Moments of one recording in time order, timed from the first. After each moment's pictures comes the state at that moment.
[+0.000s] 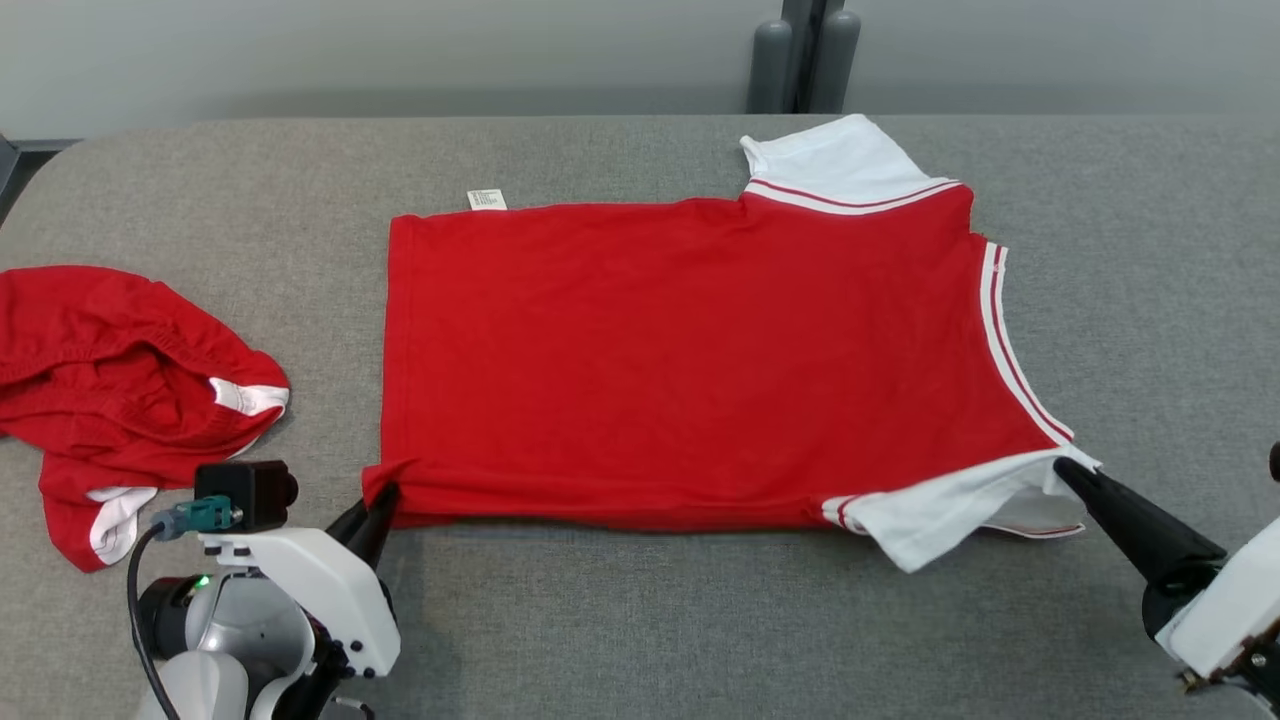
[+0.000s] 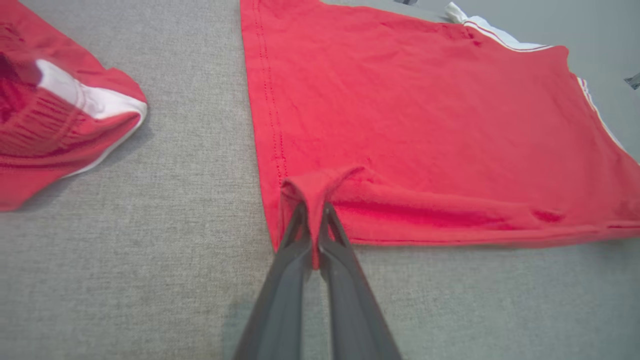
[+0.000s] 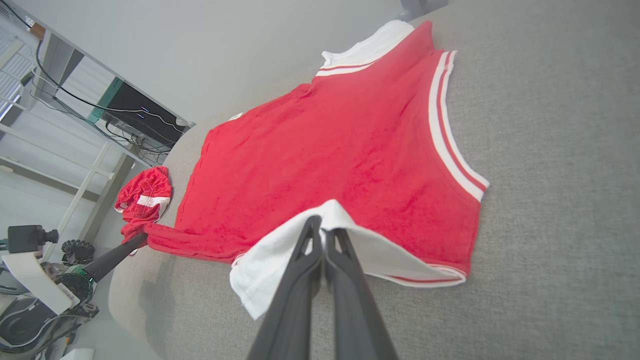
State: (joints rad) left arm -0.10 0.15 -0.07 0.12 -0.45 -0.07 0.41; right arm 0.01 -0.32 -0.04 -0.18 0.94 0.13 0.56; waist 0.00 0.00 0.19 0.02
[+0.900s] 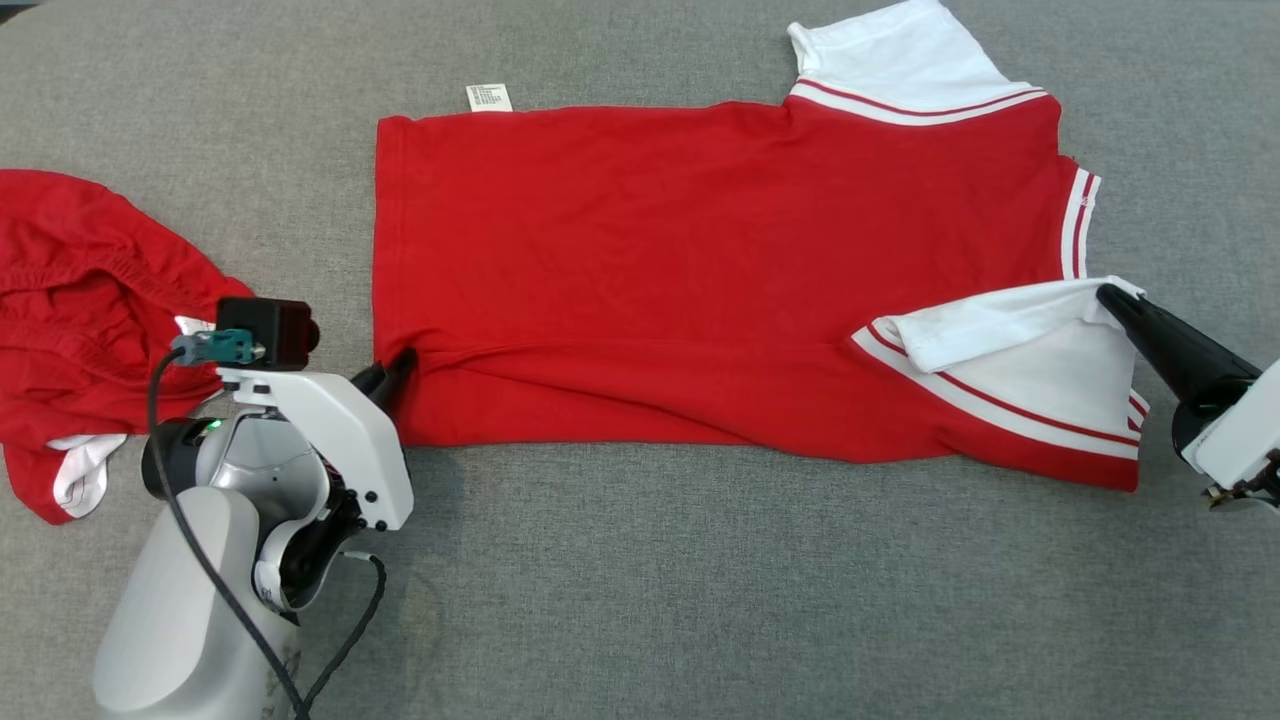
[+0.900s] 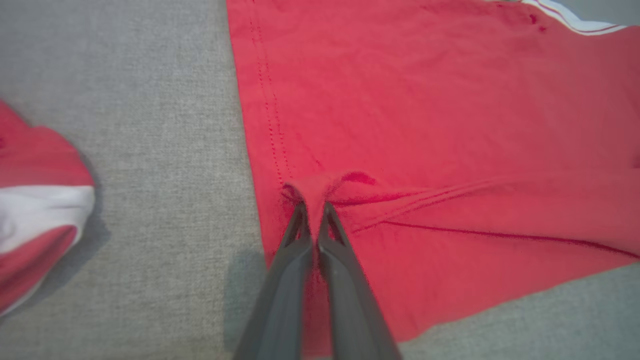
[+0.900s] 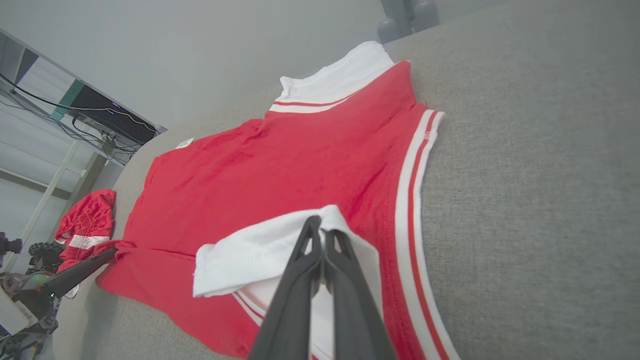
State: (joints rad) left arm -0.43 0.17 -0.14 0.31 -0.45 -0.10 0.45; right arm -0.38 -0.48 0.14 0.12 1.03 0.13 0.42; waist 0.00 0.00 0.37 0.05
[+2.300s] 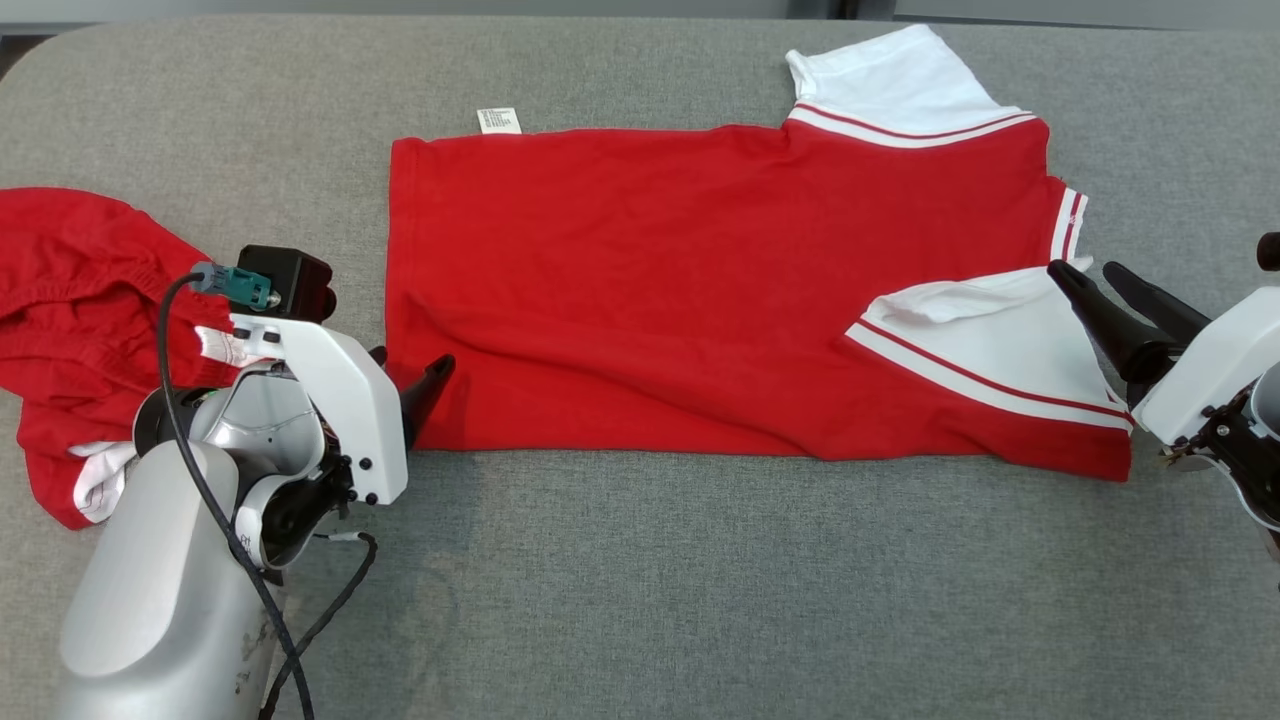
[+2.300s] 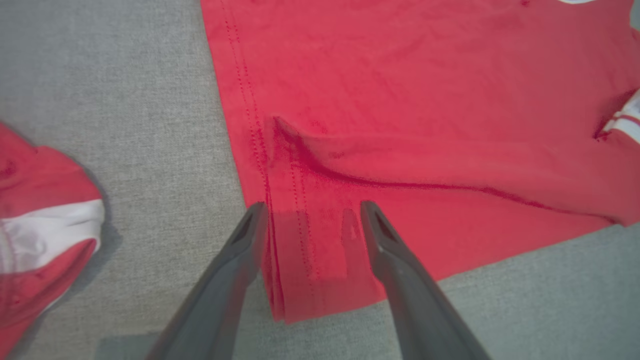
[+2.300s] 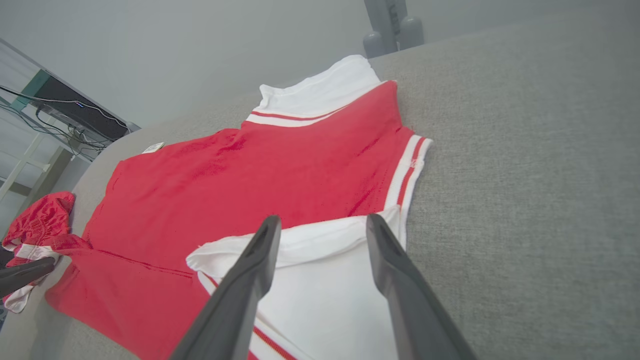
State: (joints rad) left arm -0.50 0.21 -0.19 0.28 -0.53 -0.08 0.72; right arm -0.59 -0.54 0.44 0.41 1.08 0.13 0.23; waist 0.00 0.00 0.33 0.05
